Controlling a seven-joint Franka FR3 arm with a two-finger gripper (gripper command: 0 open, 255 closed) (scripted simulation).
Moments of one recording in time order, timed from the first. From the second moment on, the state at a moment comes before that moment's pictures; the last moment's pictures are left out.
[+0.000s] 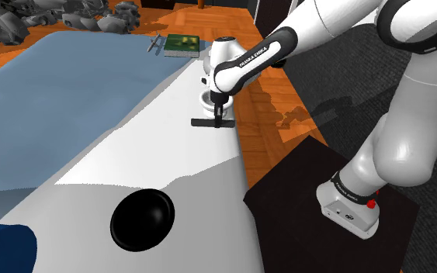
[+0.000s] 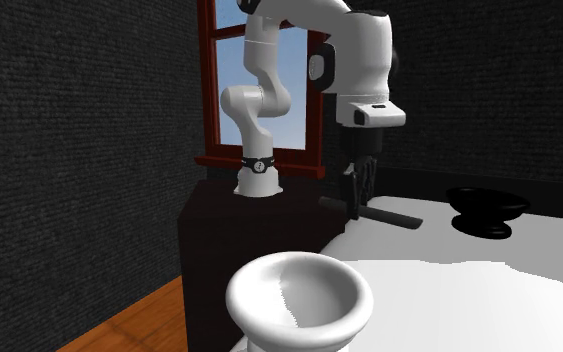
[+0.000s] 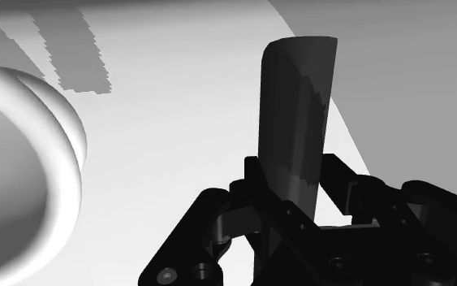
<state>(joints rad) 0.26 0.28 0.00 -2.14 0.09 2.37 -0.62</state>
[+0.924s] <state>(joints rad) 0.21 0.26 -0.04 -2.02 0.09 2.22 -0.69</state>
